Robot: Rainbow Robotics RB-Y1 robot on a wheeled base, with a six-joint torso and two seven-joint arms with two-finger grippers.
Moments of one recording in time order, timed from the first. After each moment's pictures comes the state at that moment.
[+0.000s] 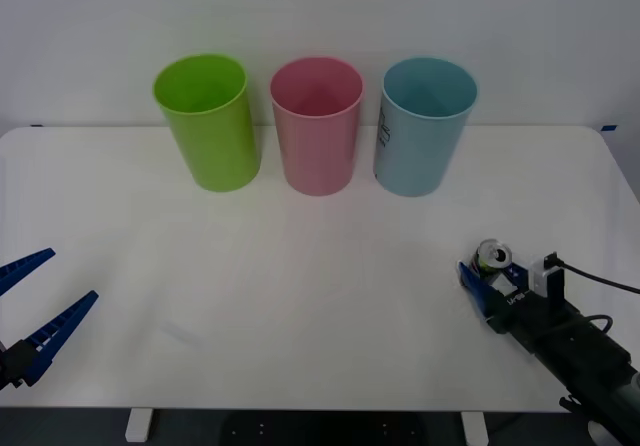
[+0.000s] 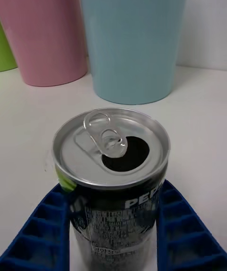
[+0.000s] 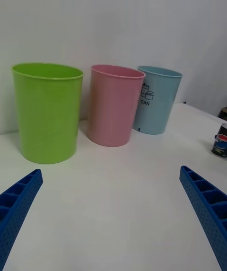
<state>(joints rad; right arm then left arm) 0.02 -0.30 -0.14 -1.21 1.02 -0.73 0.43 0.35 0.40 0.52 -1.66 -0.96 -1.22 0.00</state>
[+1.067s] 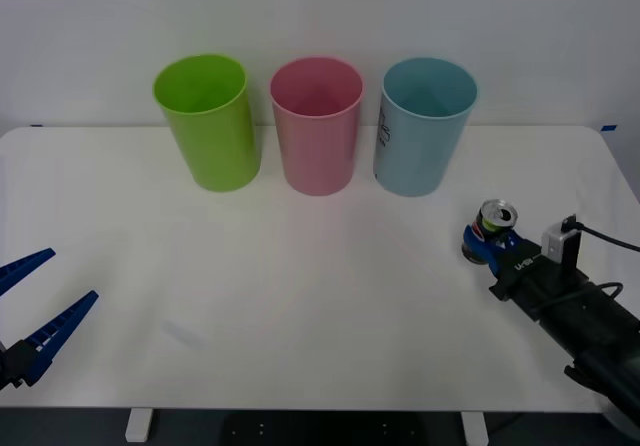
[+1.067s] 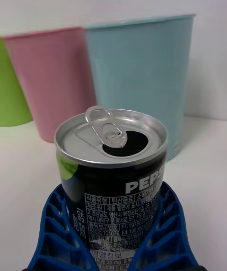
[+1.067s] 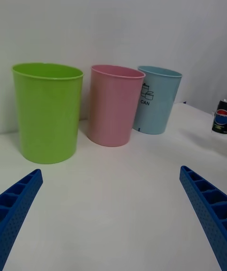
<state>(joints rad) 0.02 -0.33 -0.14 -1.42 1.04 -0.72 0.22 0.35 0.40 0.52 -1.66 -0.96 -1.22 0.00</state>
